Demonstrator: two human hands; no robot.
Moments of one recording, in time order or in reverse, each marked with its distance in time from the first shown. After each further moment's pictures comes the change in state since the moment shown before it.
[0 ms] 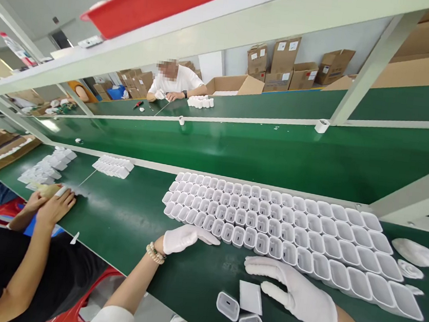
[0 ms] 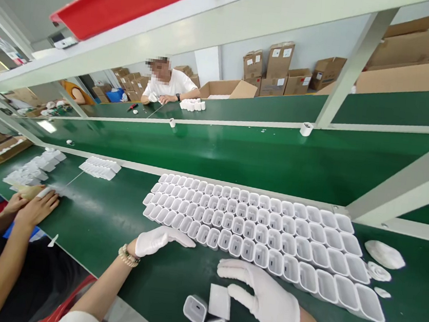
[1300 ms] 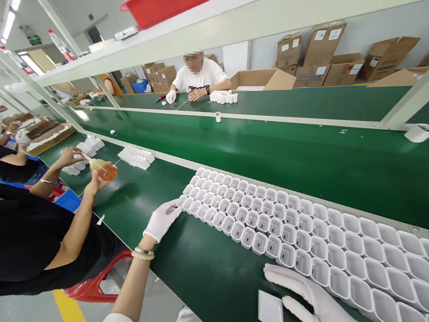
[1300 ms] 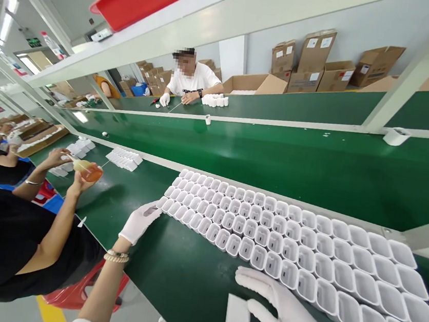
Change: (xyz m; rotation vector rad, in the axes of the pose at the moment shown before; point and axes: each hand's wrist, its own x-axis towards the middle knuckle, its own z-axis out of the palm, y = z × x) left_hand -0.020 -0.064 -0.056 -0.036 0.693 -0.230; right_hand -0.009 0.012 0.007 -0.098 -0.050 0.147
